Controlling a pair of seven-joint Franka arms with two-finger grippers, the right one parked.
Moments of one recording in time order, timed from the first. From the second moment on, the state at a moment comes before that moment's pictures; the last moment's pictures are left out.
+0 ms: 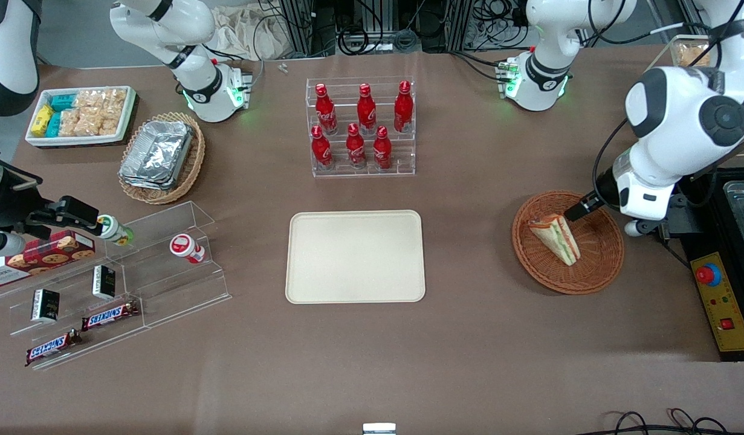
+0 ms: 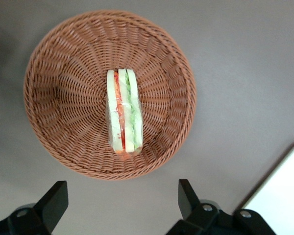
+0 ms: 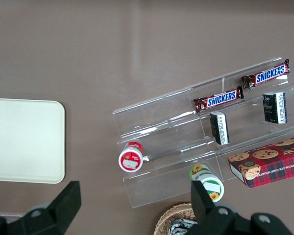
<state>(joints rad) -0.01 -0.02 -0.07 -2.17 -0.10 2.11 -0.64</state>
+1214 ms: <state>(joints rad) -0.01 0.16 -0.07 -2.33 -0.10 2.46 -0.78</state>
